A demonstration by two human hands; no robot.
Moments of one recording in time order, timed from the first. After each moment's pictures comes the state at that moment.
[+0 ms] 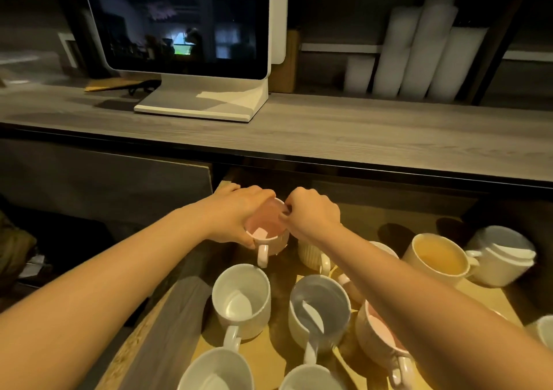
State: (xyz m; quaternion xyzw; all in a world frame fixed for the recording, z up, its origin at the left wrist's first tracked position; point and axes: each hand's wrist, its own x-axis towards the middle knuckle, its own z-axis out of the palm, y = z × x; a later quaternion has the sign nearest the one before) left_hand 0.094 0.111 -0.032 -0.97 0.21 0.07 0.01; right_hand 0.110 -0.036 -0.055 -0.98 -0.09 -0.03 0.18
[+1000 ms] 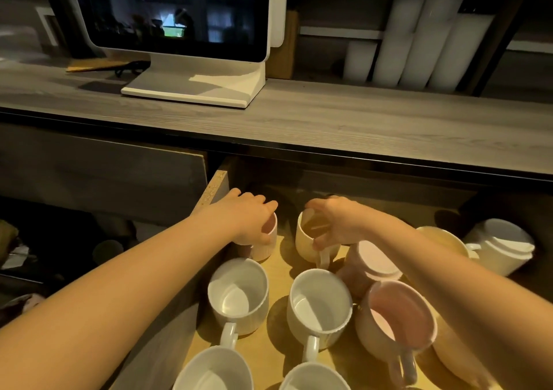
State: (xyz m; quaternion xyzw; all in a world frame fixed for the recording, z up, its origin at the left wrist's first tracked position) left_hand 0.108 0.090 -0.061 -0.97 0.20 0.11 0.11; right_hand 0.125 -0.098 -0.069 -0.97 -0.18 0.15 0.09
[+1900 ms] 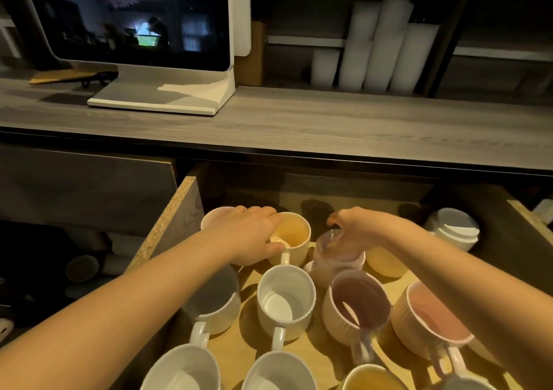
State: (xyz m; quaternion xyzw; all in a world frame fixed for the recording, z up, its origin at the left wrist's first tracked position) left_hand 0.073 0.042 -0.061 -0.97 0.22 0.07 0.00; right_hand 0.090 -0.151 -0.053 -0.98 -0.07 0.19 0.02
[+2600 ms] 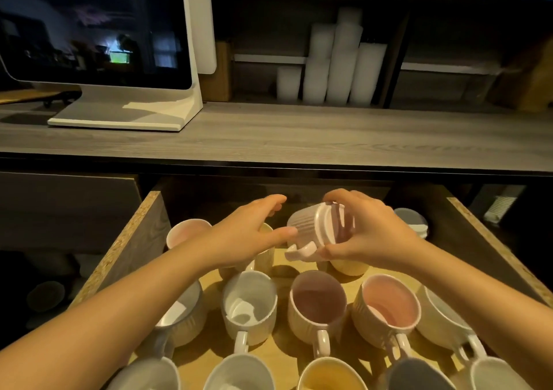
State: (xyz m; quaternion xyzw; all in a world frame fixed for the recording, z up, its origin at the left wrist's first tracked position) left_hand 0.041 -0.004 -0.017 -0.91 0.23 0.08 -0.33; right_hand 0.020 -0.205 -0.014 -0.97 -0.10 -0.06 0.21
